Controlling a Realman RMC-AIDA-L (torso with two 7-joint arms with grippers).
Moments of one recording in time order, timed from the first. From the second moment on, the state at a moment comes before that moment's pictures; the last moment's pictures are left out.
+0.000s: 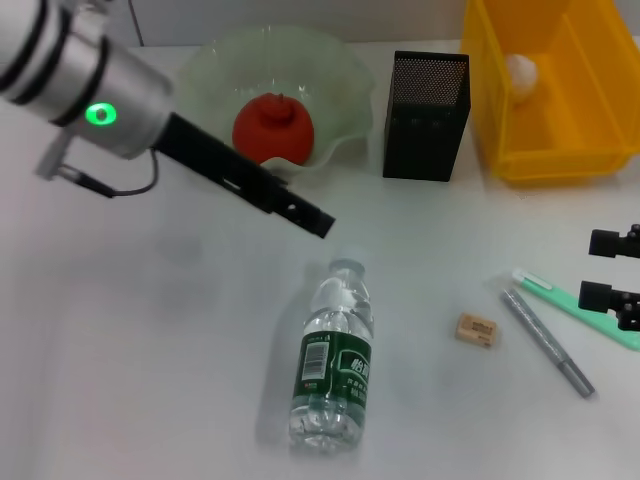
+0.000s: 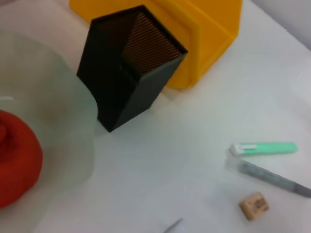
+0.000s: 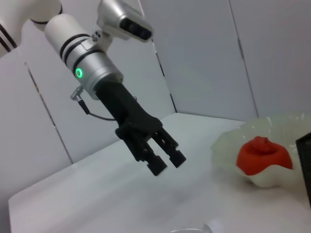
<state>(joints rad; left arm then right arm) -0.77 -2.07 1.18 1.19 2.34 1.65 -2.55 0.24 2.04 -0.58 -0.94 -1.94 -1.90 1.49</state>
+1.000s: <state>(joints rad) -0.84 -2.08 1.64 0.85 2.20 1.14 -2.77 0.25 2.05 -0.52 -0.75 -1.95 -1.83 1.36</state>
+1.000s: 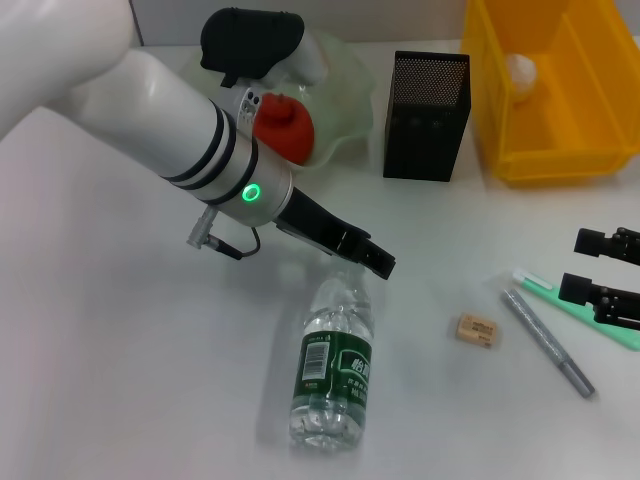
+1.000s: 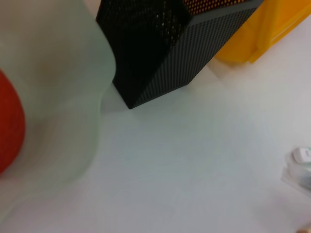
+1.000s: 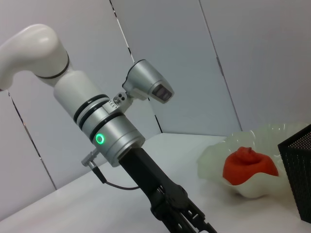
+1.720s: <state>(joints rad) -0.83 -2.08 1.74 0.85 2.21 1.10 -2.77 0.26 2.04 -0.52 -0.70 -1.94 -1.85 1.35</state>
